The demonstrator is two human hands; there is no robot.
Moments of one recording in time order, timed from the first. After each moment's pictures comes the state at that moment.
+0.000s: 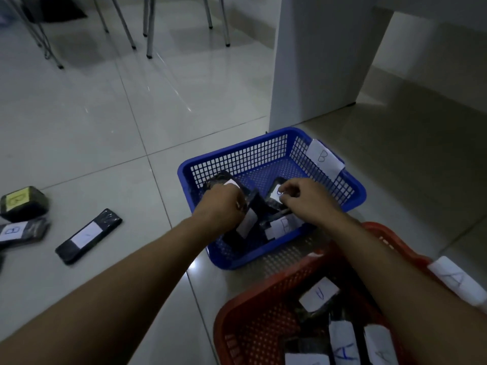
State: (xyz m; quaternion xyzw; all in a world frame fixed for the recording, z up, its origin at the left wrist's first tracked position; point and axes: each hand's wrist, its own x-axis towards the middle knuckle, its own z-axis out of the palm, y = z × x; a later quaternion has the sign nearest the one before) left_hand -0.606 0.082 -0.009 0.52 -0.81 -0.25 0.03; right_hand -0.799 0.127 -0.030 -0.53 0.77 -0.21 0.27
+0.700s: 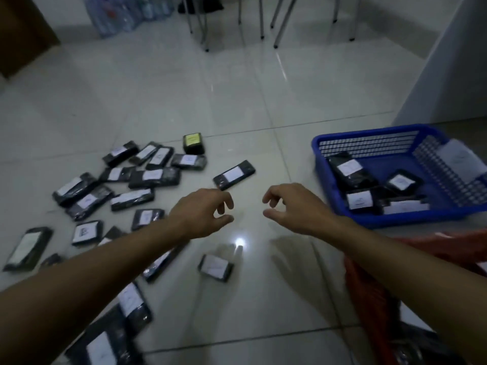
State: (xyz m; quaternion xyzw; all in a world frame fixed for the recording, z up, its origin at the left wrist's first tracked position) left_hand -0.310 0.200 0.018 0.58 -0.80 -0.14 0.00; right_hand -0.545 0.183 -0.001 -0.80 0.53 -0.12 0.25
